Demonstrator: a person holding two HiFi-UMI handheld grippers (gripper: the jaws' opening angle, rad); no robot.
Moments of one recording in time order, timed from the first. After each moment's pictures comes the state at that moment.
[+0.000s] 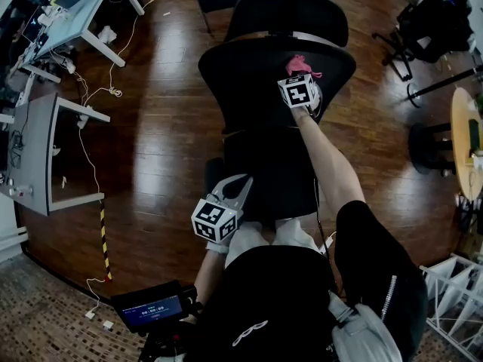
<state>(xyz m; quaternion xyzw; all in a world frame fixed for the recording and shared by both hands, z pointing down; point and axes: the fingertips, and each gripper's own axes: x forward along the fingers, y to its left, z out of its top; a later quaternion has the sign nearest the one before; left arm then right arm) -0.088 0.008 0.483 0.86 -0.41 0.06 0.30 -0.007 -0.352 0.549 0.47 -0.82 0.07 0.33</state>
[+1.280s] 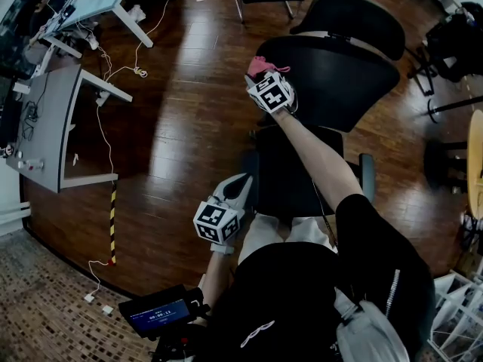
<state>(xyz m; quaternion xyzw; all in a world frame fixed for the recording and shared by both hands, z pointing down) -0.229 0.045 0.495 0.82 -0.48 0.03 0.32 -0.303 -0.260 0.563 0.25 -0.91 0.03 0.32</state>
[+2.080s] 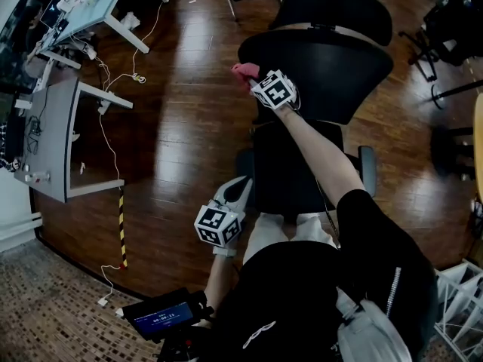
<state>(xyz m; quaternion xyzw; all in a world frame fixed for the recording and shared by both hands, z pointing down) -0.203 0.045 0.498 0.82 -0.48 0.05 0.32 -0.254 -0.273 0.592 0.25 -0.91 0.09 0.32</state>
